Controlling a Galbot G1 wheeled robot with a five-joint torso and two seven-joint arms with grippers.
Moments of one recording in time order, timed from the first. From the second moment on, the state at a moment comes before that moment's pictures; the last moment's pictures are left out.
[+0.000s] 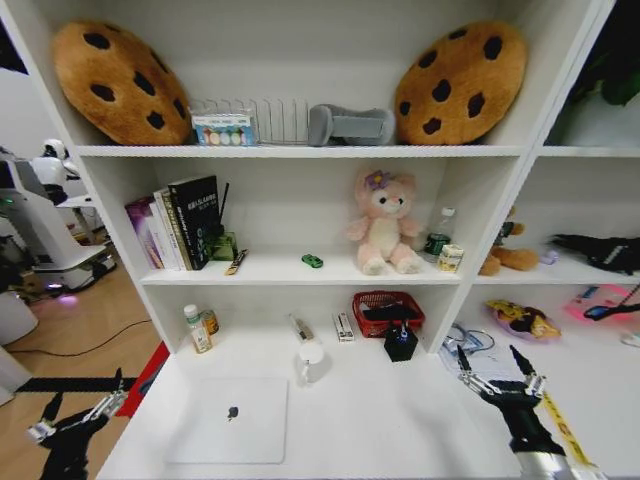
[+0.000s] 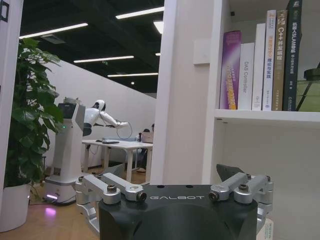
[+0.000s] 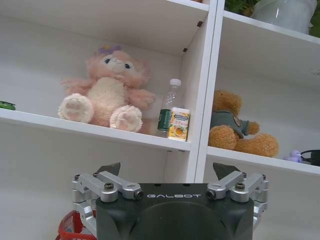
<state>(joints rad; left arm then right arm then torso) 2.01 -1.33 -1.01 -2.21 -0.57 -0.27 -0.17 -2.03 1.11 0.89 2.22 0.35 0.40 0.21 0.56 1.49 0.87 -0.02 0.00</state>
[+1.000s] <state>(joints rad) 2.01 -1.33 -1.01 -2.21 -0.57 -0.27 -0.17 -2.03 1.11 0.89 2.22 0.35 0.40 0.21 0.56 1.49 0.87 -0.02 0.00</state>
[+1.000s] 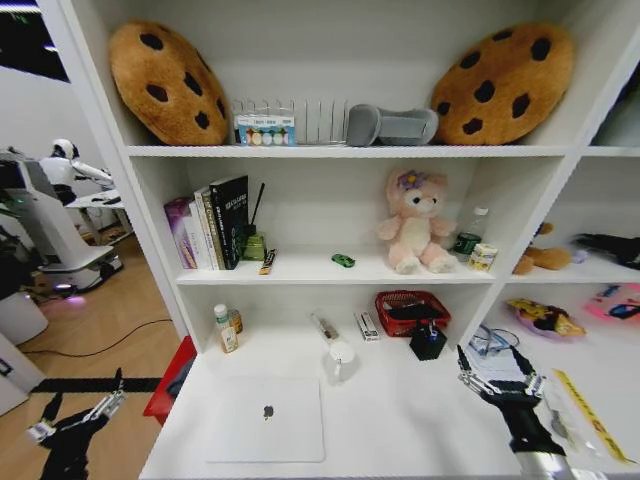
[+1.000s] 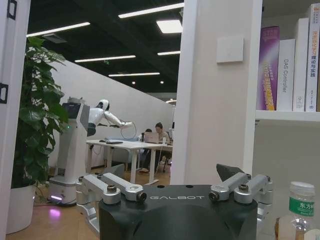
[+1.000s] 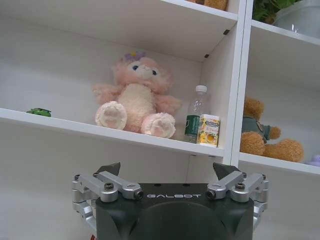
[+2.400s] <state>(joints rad) 2.01 -1.33 -1.01 -2.21 -0.57 -0.27 -0.17 -2.03 1.11 0.89 2.22 0.35 0.40 0.21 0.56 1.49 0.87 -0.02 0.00</state>
